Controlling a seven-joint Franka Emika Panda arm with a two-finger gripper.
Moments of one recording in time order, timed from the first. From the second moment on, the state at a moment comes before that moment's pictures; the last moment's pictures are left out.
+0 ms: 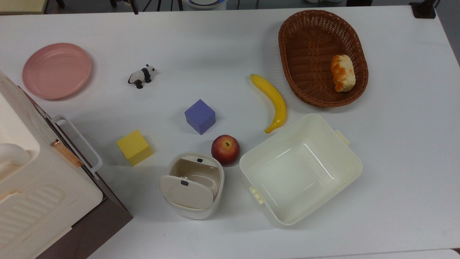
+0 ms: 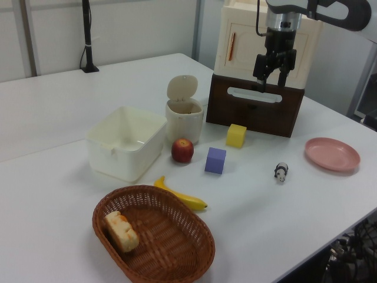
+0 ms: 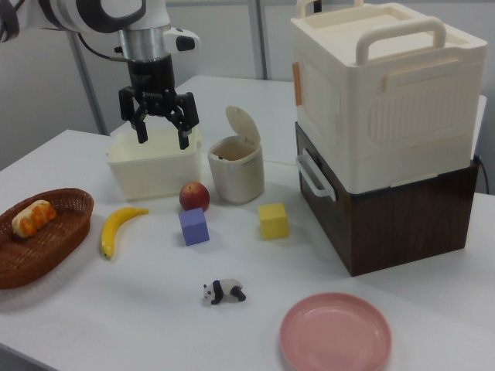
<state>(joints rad) 0.06 0.07 -0.15 -1.48 0.00 1.47 -0.21</state>
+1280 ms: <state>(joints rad) 0.06 0.07 -0.15 -1.49 0.02 1.50 -0.15</state>
